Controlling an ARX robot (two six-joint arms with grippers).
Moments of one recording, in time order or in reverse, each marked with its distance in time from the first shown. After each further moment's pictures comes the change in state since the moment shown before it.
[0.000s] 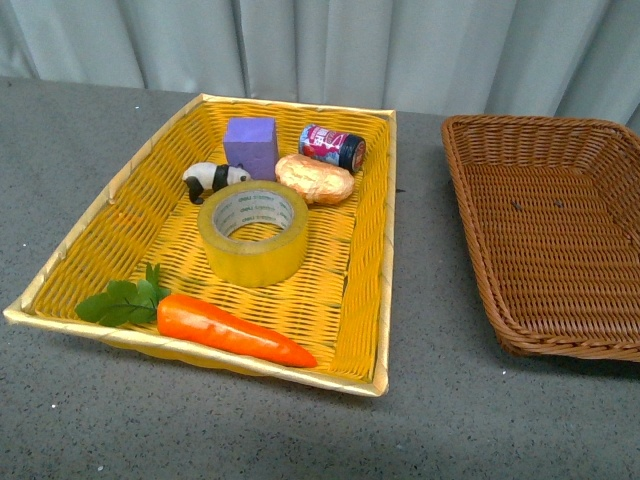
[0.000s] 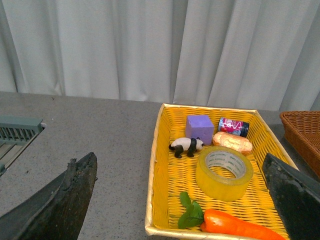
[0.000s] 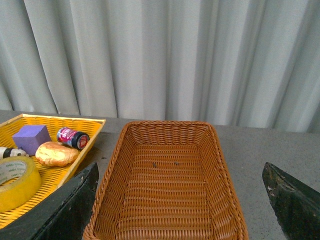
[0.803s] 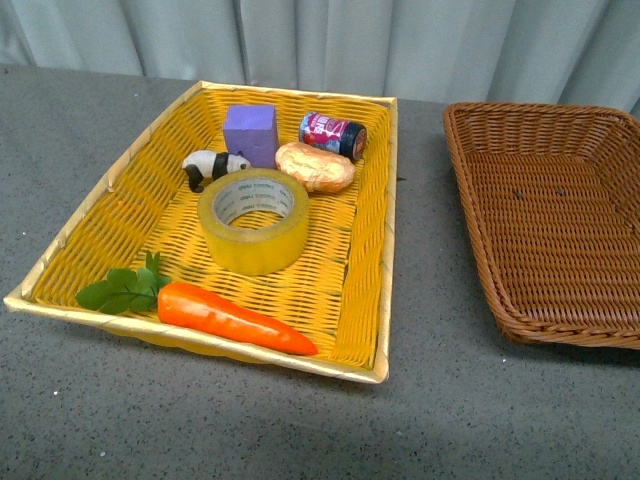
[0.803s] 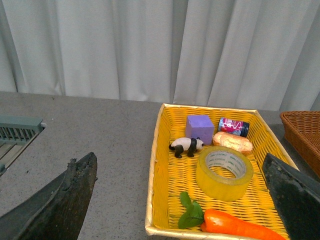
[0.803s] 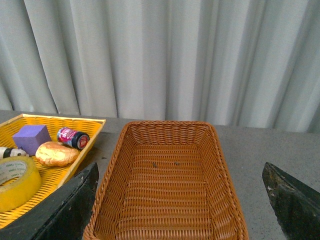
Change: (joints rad) left arm 0.000 0.000 0.000 0.000 0.000 0.000; right arm 0.000 0.000 0.000 0.000 0.000 0.000
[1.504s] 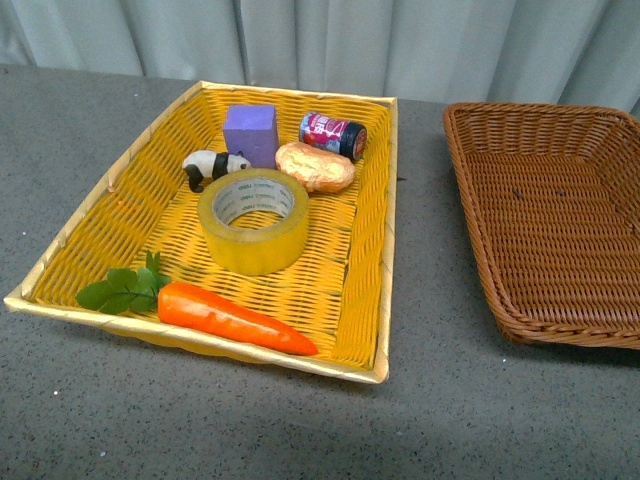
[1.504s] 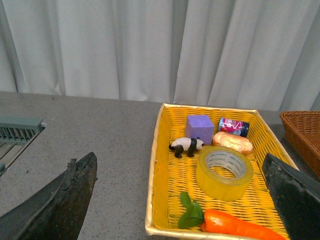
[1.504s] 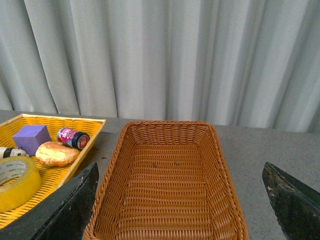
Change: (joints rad) left arm 0.000 0.000 0.000 0.000 0.000 0.000; right arm 0.000 0.000 0.000 0.000 0.000 0.000
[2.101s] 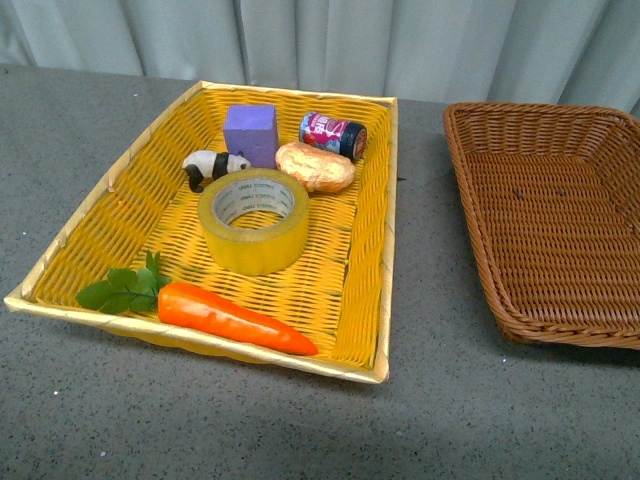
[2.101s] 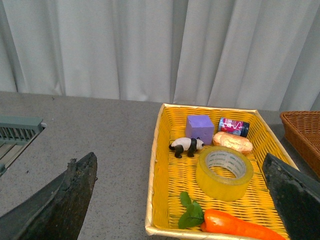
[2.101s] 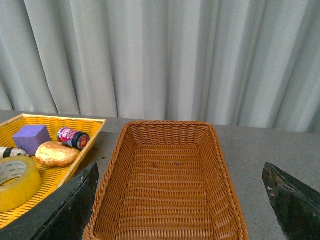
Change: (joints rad) left arm 0.000 0.000 0.000 0.000 0.000 0.000; right arm 0.000 0.000 0.000 0.000 0.000 0.000
